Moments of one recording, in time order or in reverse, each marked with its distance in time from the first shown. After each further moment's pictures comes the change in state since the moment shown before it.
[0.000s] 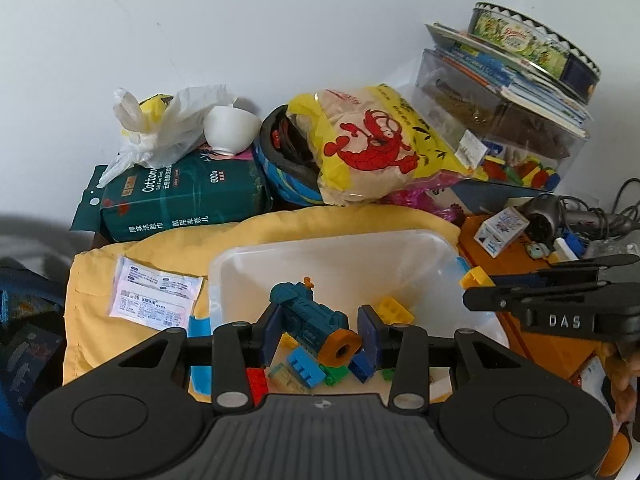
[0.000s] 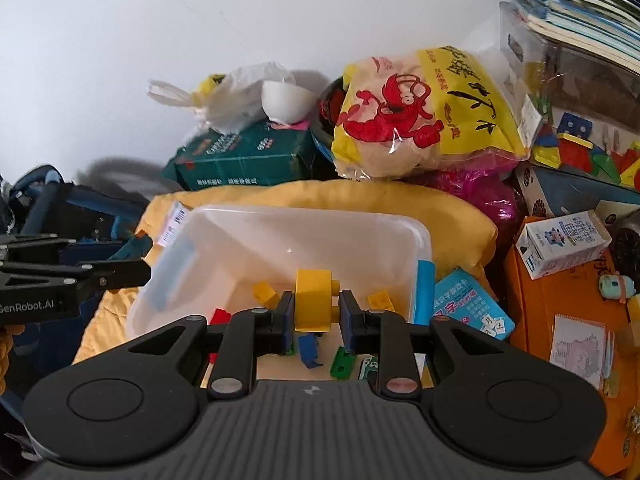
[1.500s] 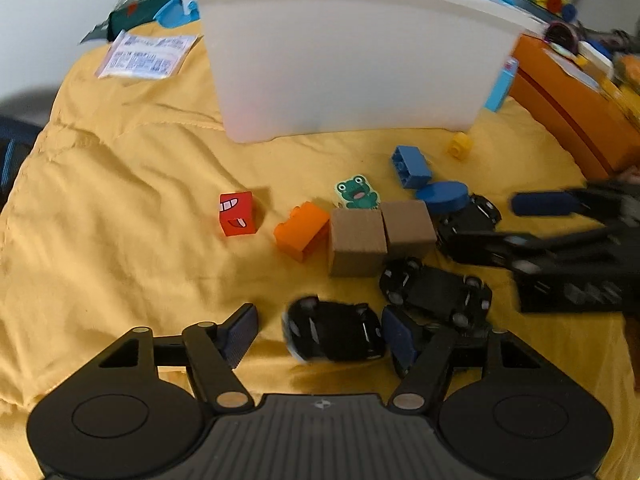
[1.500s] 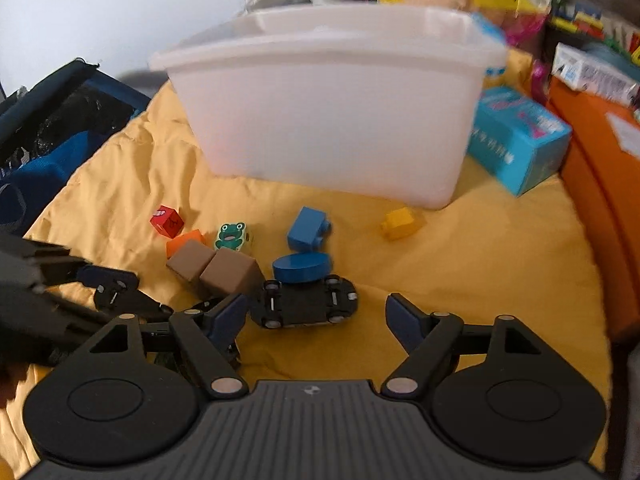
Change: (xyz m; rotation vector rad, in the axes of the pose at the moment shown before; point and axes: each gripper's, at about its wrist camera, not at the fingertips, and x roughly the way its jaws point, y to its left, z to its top) left arm 0.047 -0.024 -0.246 0.024 0.203 0.093; right arm 0.045 0.031 -0.208 -0.093 0.022 0.009
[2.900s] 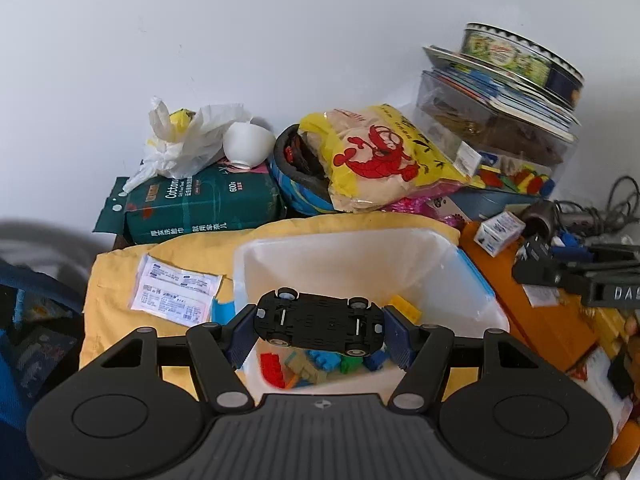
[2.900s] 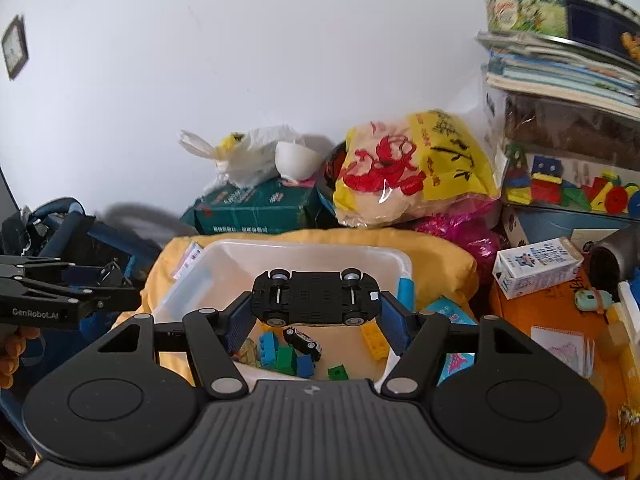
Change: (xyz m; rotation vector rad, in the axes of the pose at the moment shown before) left arm -0.114 0.044 0.190 -0.030 -0.302 -0.070; right arm -0.101 -0.052 0.164 0.070 -0.257 0.003
